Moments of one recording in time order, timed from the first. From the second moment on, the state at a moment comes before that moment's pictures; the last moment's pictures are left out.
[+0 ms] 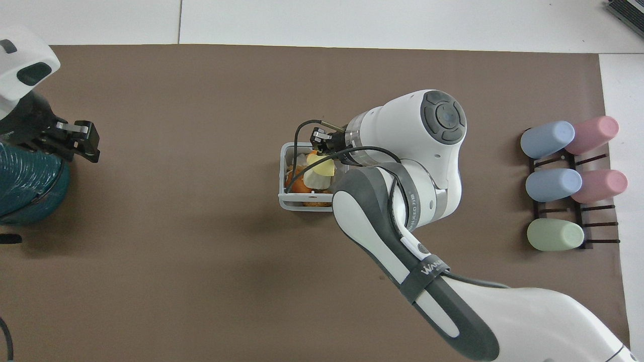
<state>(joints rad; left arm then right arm) -0.09 0.18 -0.03 -1.36 0.00 1.38 -0.02 0.41 0.39 0.07 -1.65 0.40 2.28 0.62</state>
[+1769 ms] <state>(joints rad) -0.09 0.07 -0.04 -1.62 -0.05 1.72 0.00 0.28 0.29 0.05 -1.65 -0.01 2.27 0.62</state>
